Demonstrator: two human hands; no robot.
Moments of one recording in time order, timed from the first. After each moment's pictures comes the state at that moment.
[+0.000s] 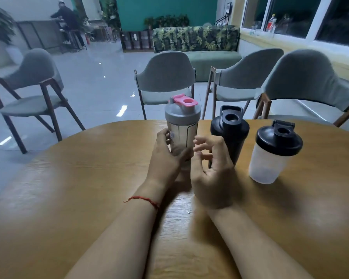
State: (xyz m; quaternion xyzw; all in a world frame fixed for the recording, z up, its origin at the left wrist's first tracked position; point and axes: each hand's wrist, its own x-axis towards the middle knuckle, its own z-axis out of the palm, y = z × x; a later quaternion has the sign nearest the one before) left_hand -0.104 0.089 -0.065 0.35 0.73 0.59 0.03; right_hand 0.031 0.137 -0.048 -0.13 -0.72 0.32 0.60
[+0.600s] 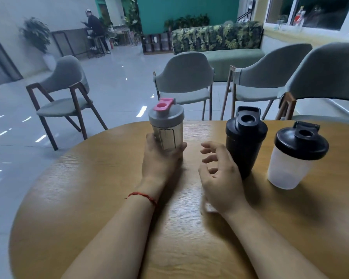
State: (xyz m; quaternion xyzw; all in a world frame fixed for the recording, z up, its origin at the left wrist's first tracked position) left_hand -0.124 0.053 -0.055 0.21 0.81 0.55 -0.03; right_hand 0.036 0.145 -0.064 -0.18 -0.78 0.43 0.41
